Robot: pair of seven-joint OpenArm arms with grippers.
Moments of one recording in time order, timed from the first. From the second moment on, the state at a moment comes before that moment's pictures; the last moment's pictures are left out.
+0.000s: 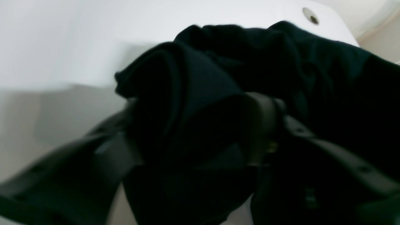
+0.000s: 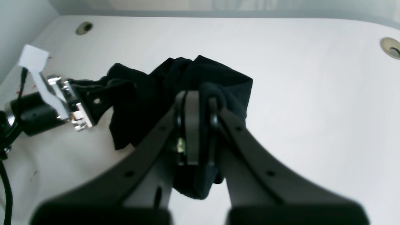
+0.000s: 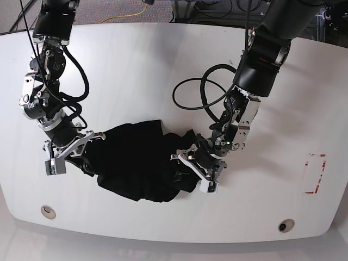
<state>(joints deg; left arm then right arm) -27.8 -1.7 22.2 54.3 -33.9 -9.6 15.8 4.2 22.0 11.9 108.3 42.3 12.5 -49.8</state>
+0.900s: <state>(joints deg) -27.3 -3.9 22.7 56.0 -34.1 -9.6 12.3 4.2 22.0 11.9 108.3 42.3 12.5 -49.8</state>
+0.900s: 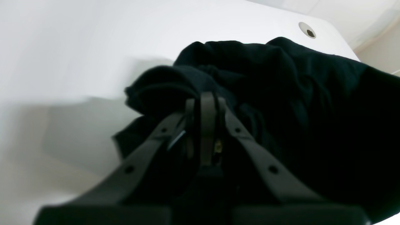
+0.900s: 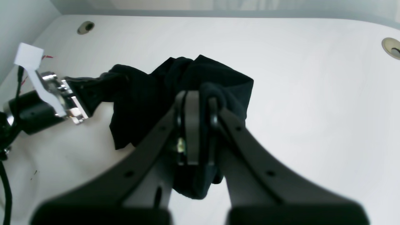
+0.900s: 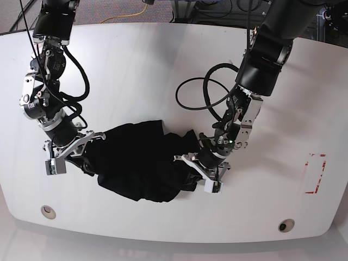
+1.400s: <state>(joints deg) -23.3 -9.5 20.6 69.6 -34.3 -9.6 12.4 4.5 22.0 12.1 111.6 42.3 12.7 -49.8</state>
